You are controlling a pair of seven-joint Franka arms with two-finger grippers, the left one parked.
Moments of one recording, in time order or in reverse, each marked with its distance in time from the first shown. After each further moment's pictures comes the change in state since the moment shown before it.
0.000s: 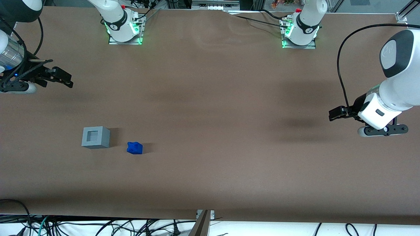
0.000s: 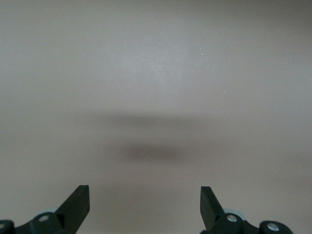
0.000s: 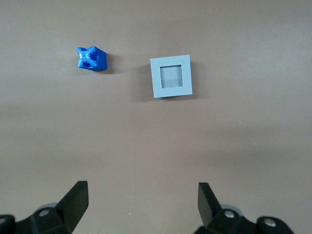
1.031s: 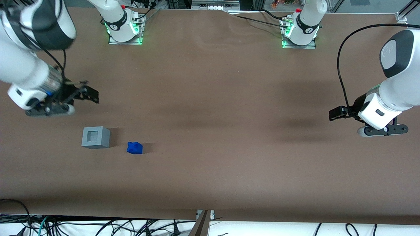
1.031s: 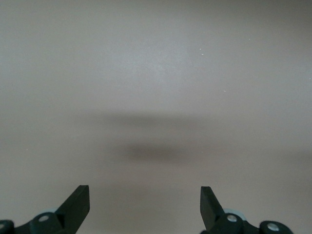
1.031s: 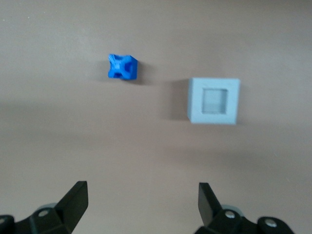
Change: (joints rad) arm 0.078 0.261 0.052 0.134 0.001 0.092 0.003
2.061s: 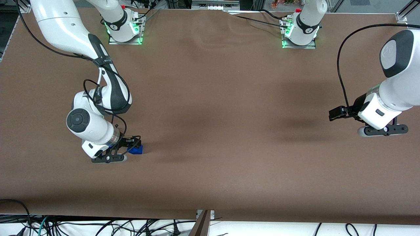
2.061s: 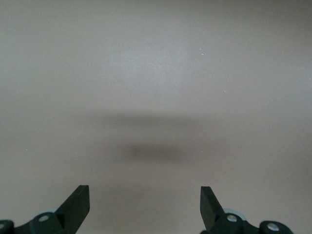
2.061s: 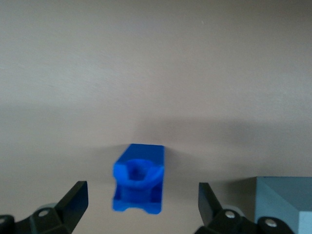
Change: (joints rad) arm 0.094 0.470 -0.007 0.138 -0.070 0.444 0.131
